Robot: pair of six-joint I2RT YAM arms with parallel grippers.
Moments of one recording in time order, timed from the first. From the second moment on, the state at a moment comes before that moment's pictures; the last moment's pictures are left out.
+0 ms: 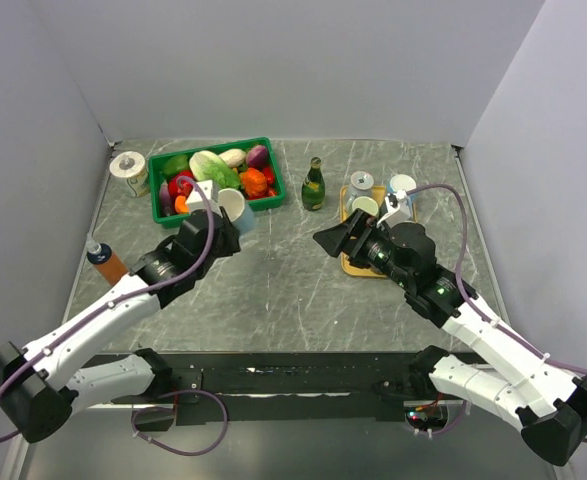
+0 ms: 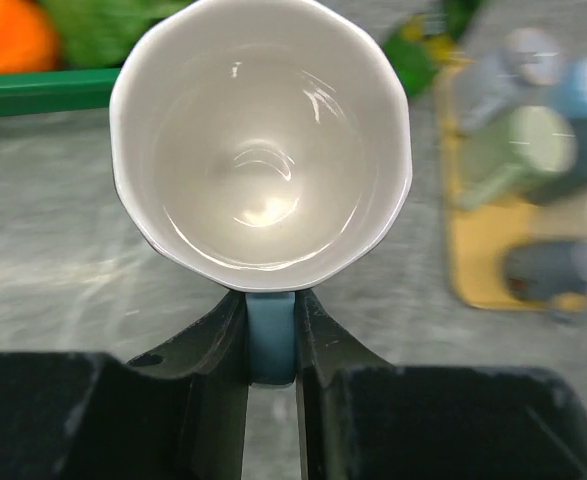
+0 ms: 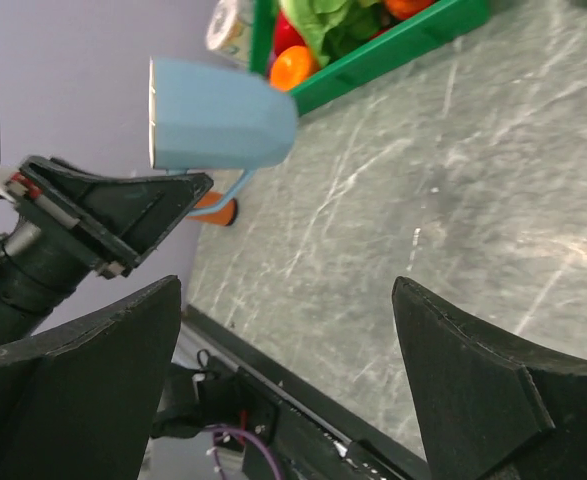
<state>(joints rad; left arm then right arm) -0.70 1.03 0.91 -0.30 -0.37 -0.62 0.66 0.85 0.79 -0.20 0.01 0.90</state>
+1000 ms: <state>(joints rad) -0.22 1.25 0.83 -0.47 -0.57 -0.70 0.53 0.79 0.75 -0.29 -0.01 0.90</state>
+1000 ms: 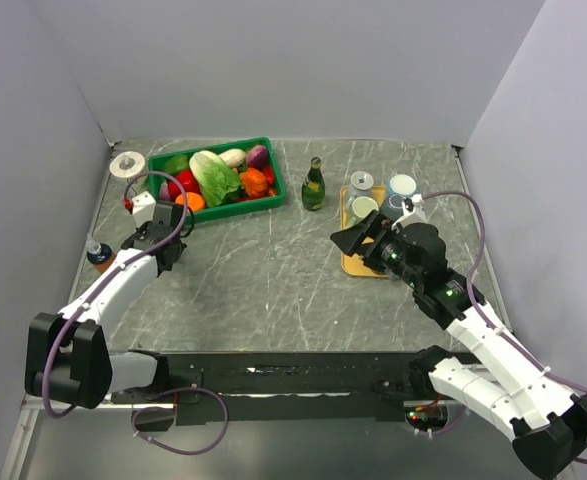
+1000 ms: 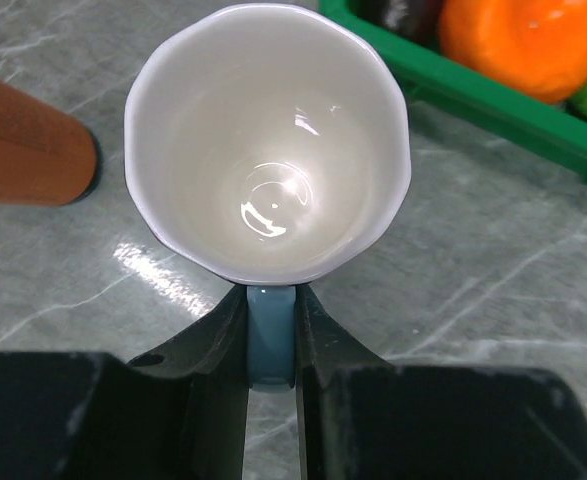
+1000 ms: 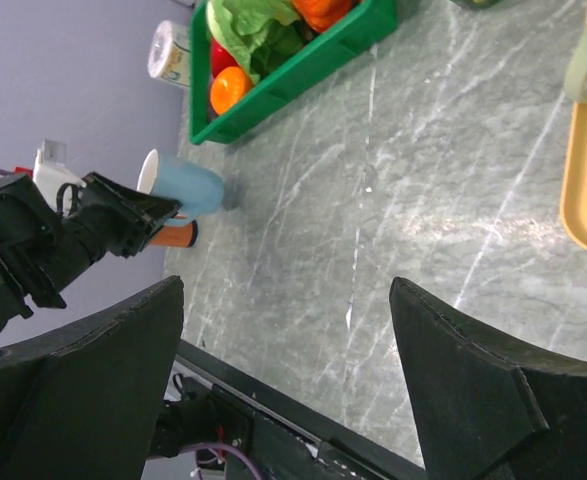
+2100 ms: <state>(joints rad) -0.20 1.21 0.79 -0.51 -0.59 -0.79 0.38 0.83 0.74 -0.34 -0.16 0.90</state>
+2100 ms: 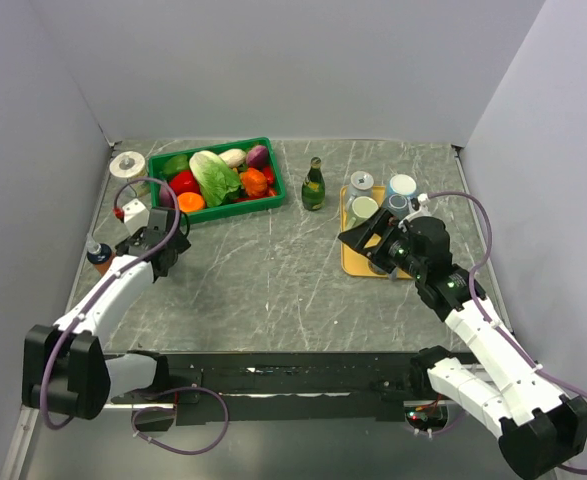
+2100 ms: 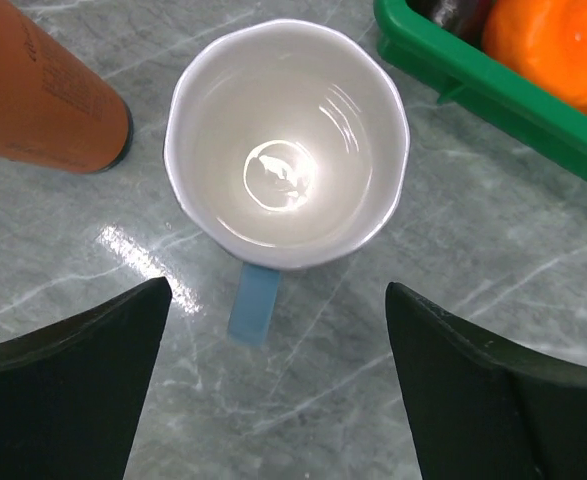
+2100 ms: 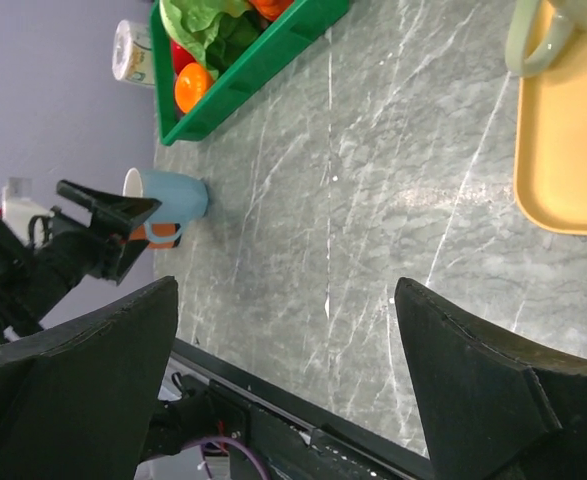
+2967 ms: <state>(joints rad) -0.19 0.79 0.92 -0.49 0.19 -0.40 0.28 1.11 0.78 -0.55 0.22 0.59</state>
